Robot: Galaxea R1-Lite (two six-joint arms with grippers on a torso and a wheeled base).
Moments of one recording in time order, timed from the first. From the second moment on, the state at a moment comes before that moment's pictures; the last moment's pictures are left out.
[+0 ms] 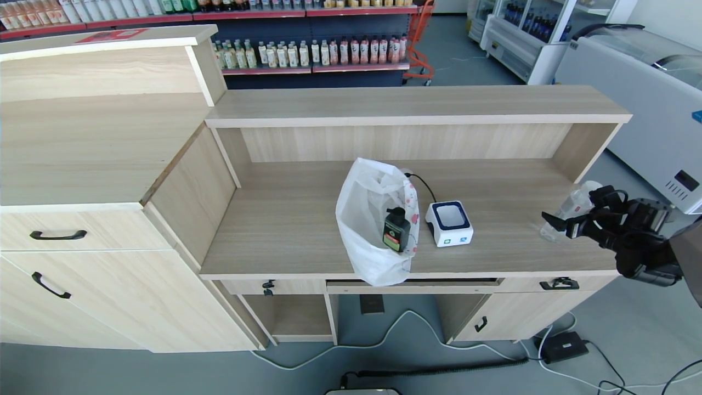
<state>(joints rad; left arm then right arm) -0.01 0.00 0.00 0.00 -0.02 -0.02 -0.43 2.70 -1.76 -0.89 0.61 -0.27</state>
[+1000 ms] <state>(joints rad) -0.01 0.00 0.00 0.00 -0.02 -0.02 -0.43 2.76 -1.89 -0.86 0.61 -0.27</state>
